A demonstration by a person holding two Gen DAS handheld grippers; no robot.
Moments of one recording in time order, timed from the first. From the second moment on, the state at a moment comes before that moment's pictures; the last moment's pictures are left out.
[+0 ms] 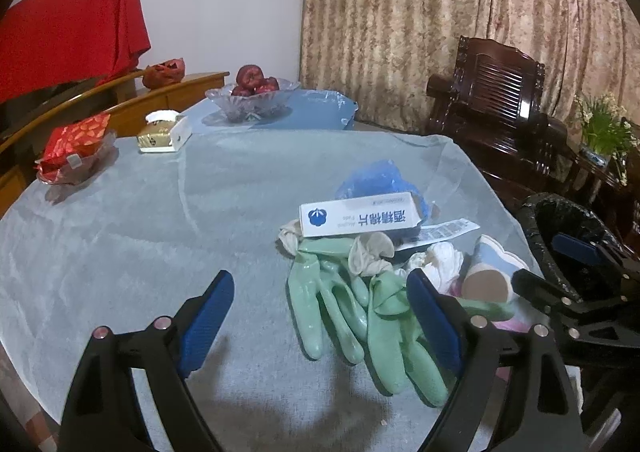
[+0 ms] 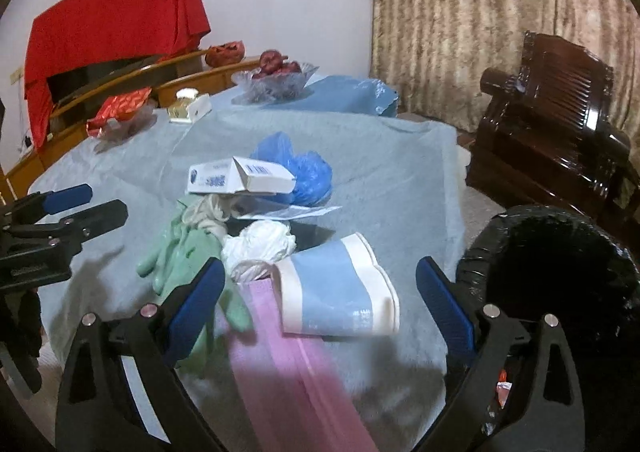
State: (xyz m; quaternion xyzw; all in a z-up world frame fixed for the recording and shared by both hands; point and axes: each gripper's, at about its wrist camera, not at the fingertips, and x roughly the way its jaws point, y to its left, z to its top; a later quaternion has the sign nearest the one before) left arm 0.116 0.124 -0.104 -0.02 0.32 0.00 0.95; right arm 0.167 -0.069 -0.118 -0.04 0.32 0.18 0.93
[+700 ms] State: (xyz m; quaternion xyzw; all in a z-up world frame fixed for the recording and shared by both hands) left arm 0.137 0.113 -0.132 -0.01 0.35 -0.01 0.94; right arm 0.209 -0.071 -0.160 -0.04 0.40 0.20 0.89
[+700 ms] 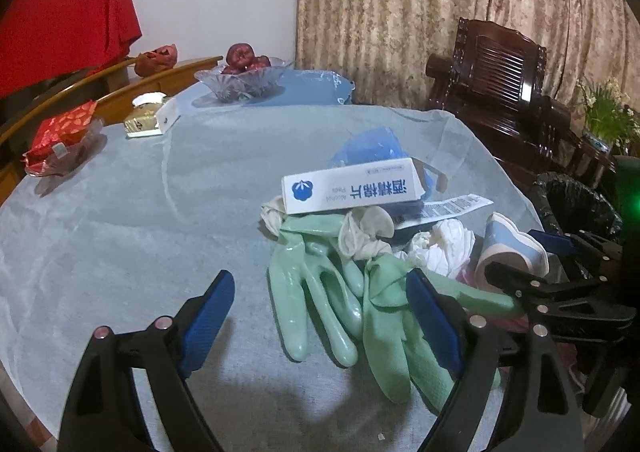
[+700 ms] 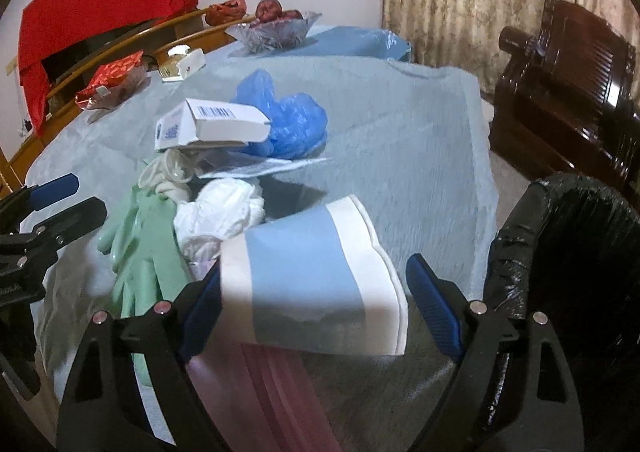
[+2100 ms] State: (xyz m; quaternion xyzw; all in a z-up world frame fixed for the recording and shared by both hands) left arm 0.184 0.004 -0.140 0.01 0.37 -0.06 0.93; right arm 0.184 -0.155 -0.103 0.01 0.33 0.14 0.93
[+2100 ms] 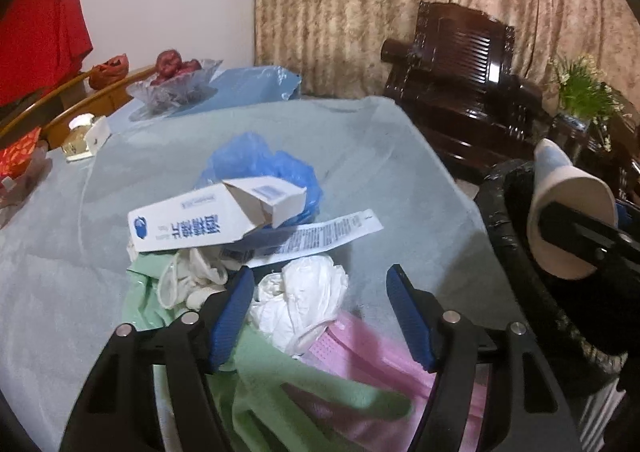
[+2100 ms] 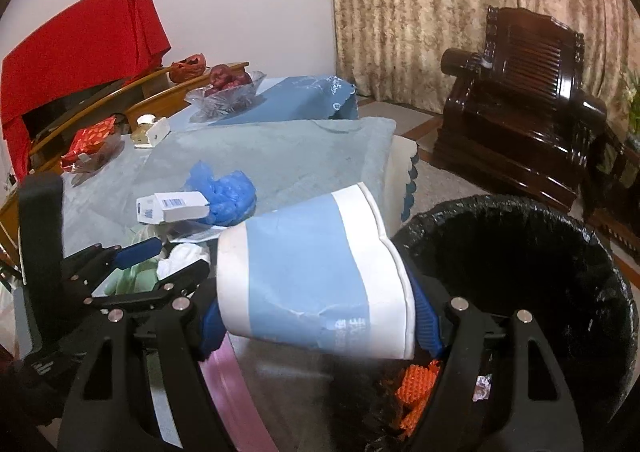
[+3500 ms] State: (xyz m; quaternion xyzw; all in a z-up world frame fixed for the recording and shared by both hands) left arm 0.123 -0.025 -0.028 -0.01 0.26 -0.15 0.95; right arm 0.124 -0.199 -0.026 0.03 0.25 0.09 0.96
